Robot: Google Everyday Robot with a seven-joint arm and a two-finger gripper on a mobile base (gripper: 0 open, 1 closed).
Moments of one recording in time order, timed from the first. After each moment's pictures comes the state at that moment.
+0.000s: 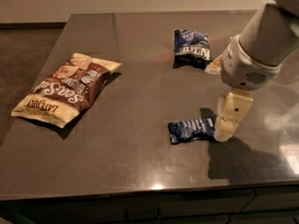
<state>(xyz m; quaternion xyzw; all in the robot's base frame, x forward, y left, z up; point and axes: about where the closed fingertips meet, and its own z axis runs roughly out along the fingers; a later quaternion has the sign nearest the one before) 0.454 -0.147 0.912 -0.67 0.73 0.04 0.15</state>
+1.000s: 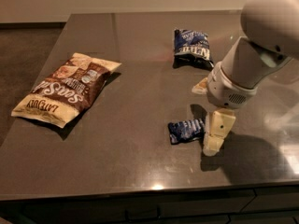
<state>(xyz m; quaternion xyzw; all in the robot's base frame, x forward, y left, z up) 0.456 -0.131 0.849 -0.69 0.71 0.09 0.13</state>
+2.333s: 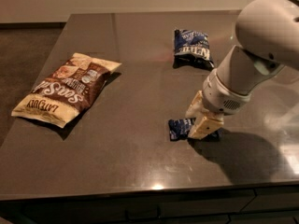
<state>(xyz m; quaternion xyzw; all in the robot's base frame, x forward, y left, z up) 0.451 -0.123 0.833 -0.68 0.71 0.12 0.13</state>
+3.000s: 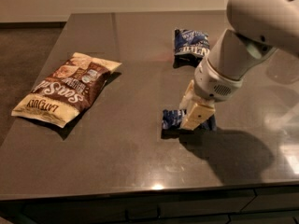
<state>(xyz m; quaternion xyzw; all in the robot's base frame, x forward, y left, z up) 0.466 -0.101 0.860 -0.67 0.72 0.11 0.14</state>
